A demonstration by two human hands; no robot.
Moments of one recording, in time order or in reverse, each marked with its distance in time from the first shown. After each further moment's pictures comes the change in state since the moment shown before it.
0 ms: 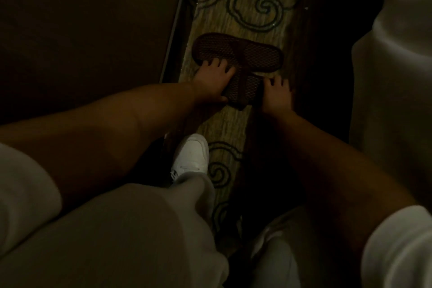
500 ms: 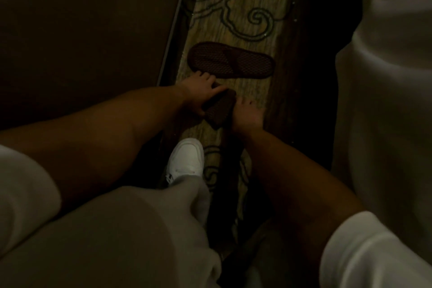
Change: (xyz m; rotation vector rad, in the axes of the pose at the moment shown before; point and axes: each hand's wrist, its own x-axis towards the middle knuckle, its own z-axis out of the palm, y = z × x) left_hand -0.012 -0.025 0.013 0.158 -0.089 0.216; right_hand -0.036 -0.060 0.014 -0.051 -0.080 0.003
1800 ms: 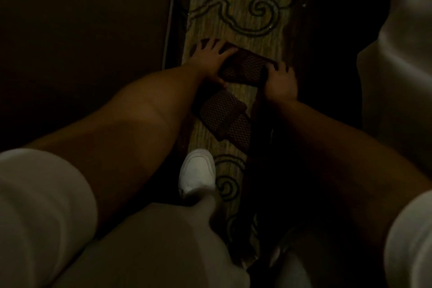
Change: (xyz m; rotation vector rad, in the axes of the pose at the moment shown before) left_hand 0.072 -0.058 -0.034 -0.327 0.039 -0.199; right_hand 0.085 0.063 -0.038 0.254 0.181 0.087
